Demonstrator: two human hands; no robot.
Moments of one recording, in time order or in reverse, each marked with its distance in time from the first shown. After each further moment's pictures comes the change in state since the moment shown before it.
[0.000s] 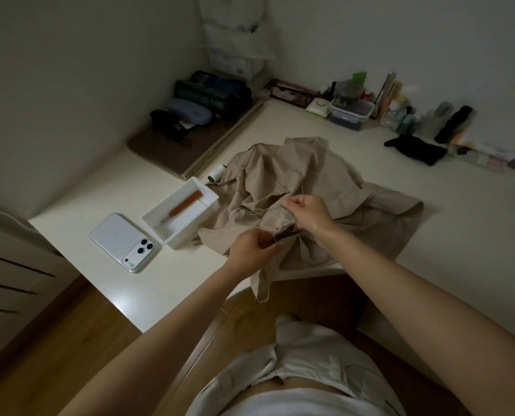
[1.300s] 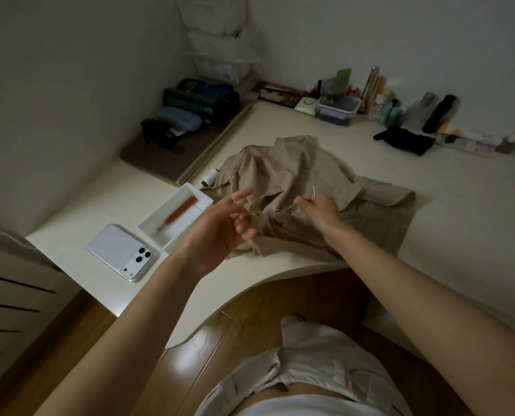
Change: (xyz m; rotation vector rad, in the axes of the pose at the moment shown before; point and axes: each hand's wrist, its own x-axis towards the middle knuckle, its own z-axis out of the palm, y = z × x) left_hand -0.040 0.041 -0.080 -1.235 -0.325 -0.020; right_hand 0.006 0.015 -0.023 -0.090 0.176 0.049
